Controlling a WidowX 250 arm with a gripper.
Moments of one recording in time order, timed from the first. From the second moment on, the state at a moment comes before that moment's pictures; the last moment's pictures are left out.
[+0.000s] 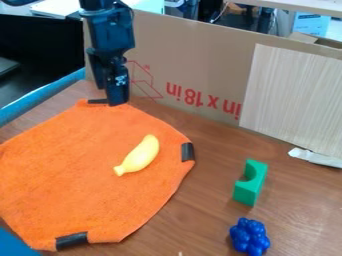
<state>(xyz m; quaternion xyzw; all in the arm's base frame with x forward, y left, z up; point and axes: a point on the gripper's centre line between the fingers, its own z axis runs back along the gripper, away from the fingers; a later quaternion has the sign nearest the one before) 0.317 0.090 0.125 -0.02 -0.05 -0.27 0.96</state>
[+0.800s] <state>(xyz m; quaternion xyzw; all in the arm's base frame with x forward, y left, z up) 0.266 0.177 0.069 -0.08 -0.06 -0.11 0.99</state>
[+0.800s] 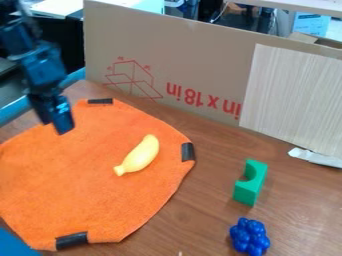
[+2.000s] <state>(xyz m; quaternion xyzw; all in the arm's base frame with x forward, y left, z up) 0.203 0.258 0.025 0.08 -0.07 0.02 0.99</state>
